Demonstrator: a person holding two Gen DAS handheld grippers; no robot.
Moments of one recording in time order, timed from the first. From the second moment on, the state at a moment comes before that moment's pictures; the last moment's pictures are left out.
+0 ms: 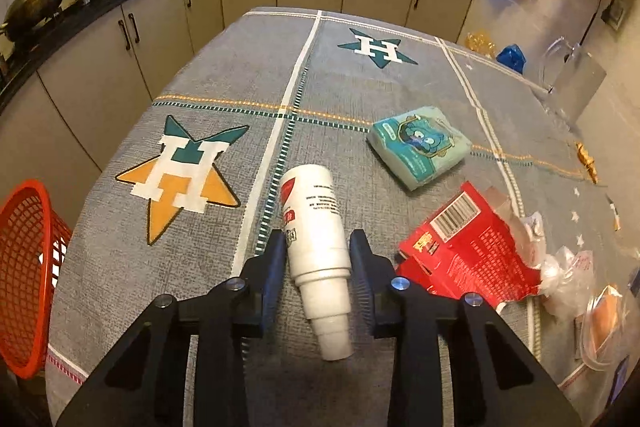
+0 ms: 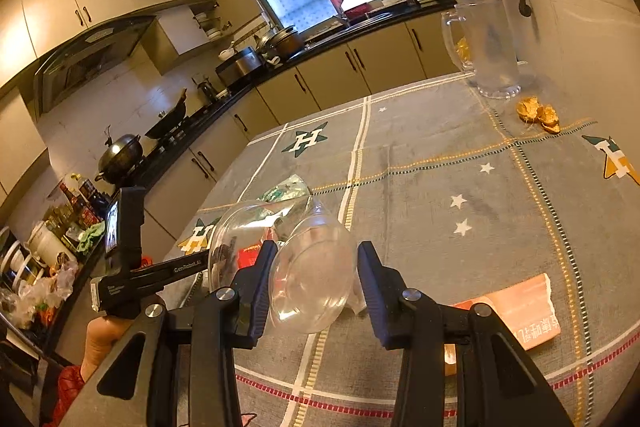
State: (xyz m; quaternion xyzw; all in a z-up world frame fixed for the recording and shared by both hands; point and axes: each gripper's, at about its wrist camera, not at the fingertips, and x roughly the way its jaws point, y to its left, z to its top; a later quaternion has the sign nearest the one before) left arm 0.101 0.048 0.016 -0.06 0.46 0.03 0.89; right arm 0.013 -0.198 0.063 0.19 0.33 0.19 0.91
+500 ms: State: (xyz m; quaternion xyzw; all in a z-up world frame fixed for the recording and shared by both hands) left arm 0.019 0.056 0.032 -0.05 0.43 0.01 0.90; right arm 0.009 -0.172 0.057 0.13 0.33 0.21 0.91
